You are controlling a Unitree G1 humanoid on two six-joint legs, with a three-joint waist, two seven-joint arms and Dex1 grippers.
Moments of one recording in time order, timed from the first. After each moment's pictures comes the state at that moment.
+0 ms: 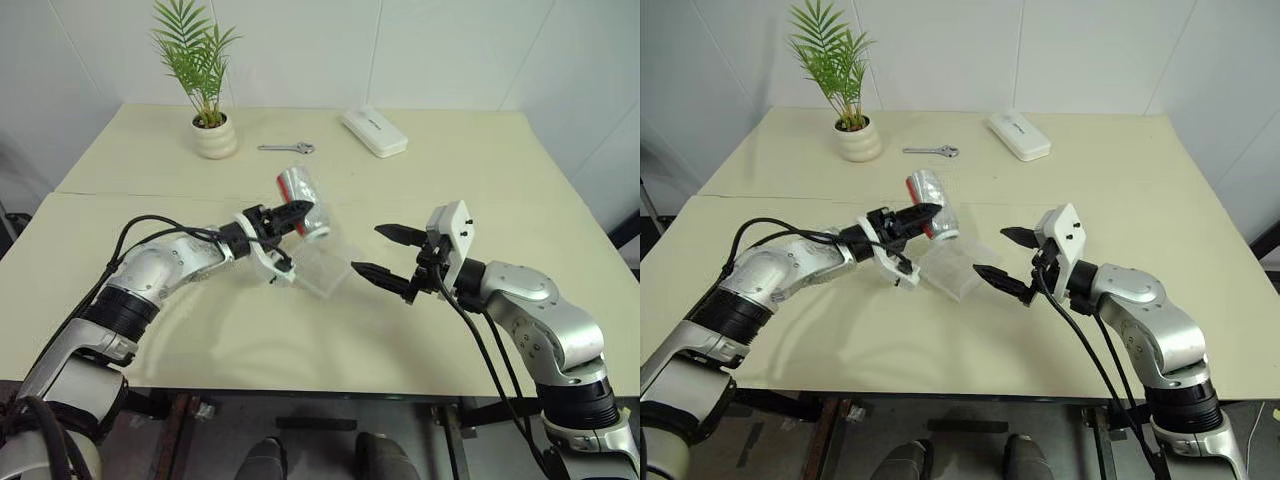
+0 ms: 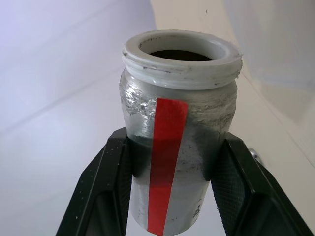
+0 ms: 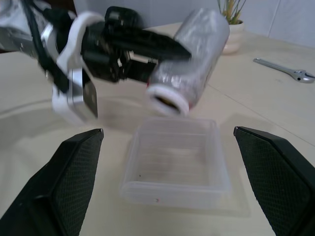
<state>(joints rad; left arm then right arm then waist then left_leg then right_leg) -0.91 0.76 -0.53 0.36 1.32 -0.52 0.40 -0.46 -0.54 -0.01 -0.33 0.55 0.59 0.72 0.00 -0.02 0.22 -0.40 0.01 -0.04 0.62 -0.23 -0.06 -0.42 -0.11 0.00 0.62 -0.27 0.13</state>
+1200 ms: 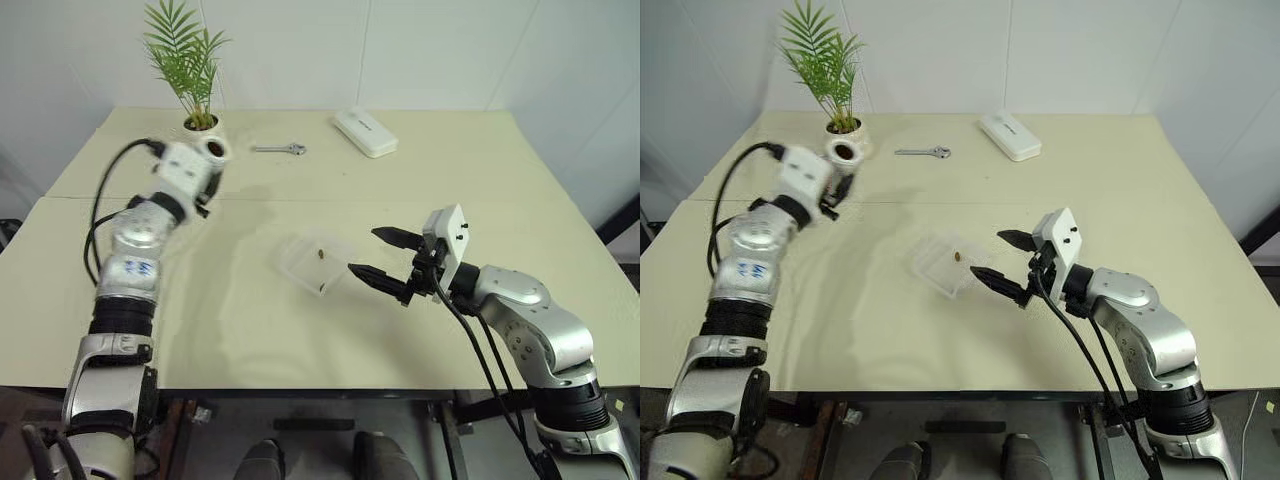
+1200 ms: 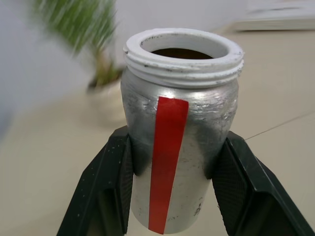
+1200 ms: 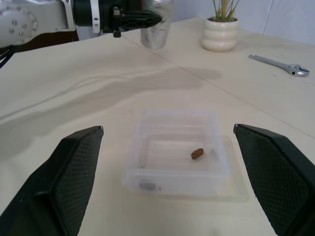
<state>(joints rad) -0.88 0.54 0.26 0.59 -0.05 0.23 -0.32 -0.46 -0.52 0.00 -0.30 0.53 0.56 0.75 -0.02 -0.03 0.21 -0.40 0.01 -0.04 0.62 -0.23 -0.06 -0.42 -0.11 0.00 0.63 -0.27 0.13</state>
